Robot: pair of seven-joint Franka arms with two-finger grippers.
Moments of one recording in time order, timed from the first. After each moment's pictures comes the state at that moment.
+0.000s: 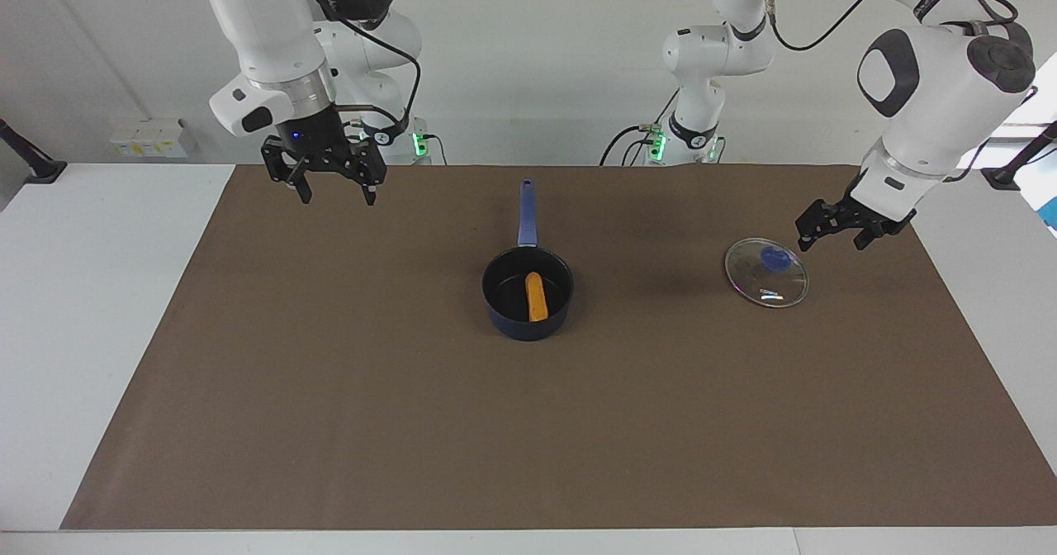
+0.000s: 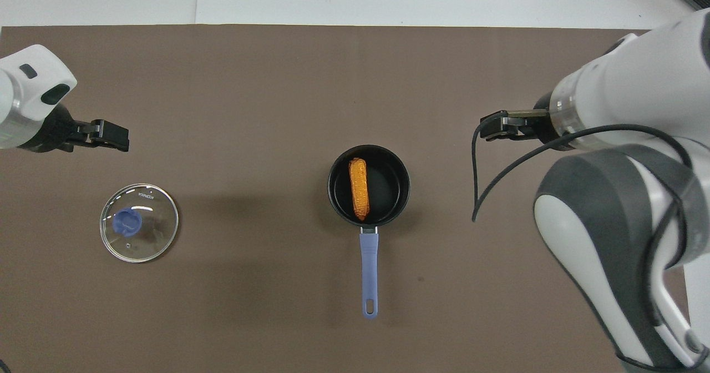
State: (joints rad) left arm -0.03 0.09 0.02 -1.66 -0.02 1.71 0.03; right arm 0.23 0.00 -0.10 -1.59 0.00 1.64 0.19
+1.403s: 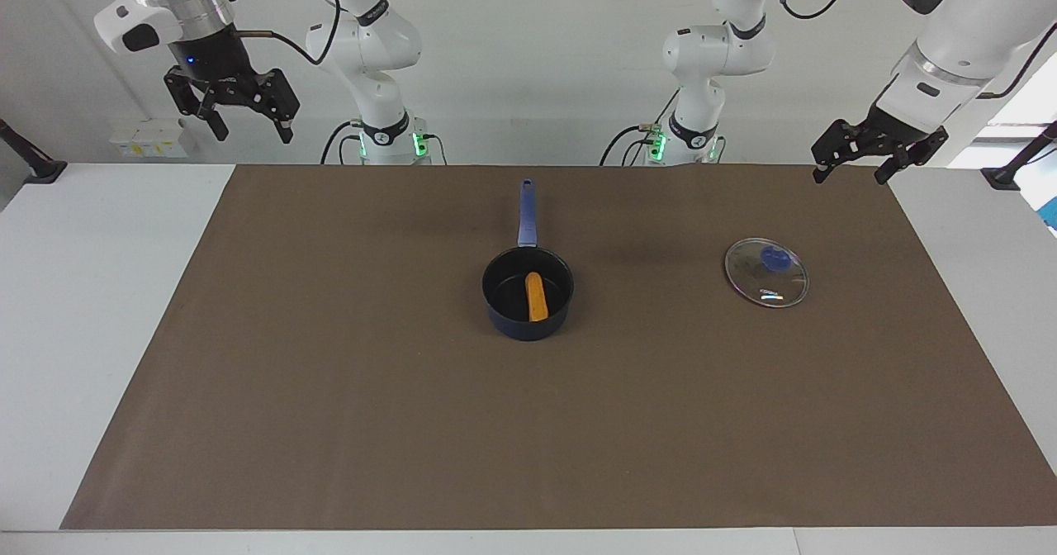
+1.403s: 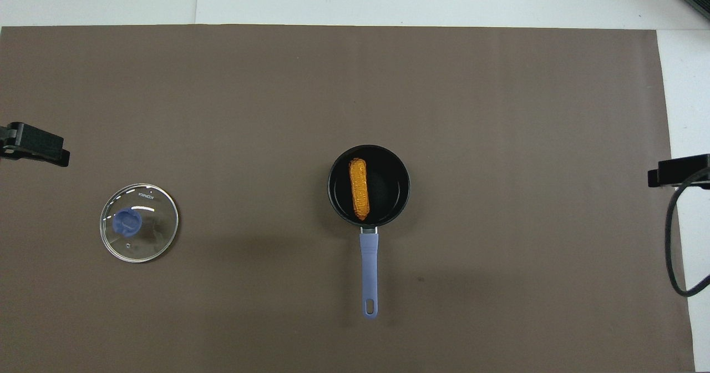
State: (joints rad) left arm -0.03 0.05 0.00 -1.44 -0.02 1.42 0.03; right arm 0.07 -0.12 -0.11 -1.58 -0.02 1.49 0.05
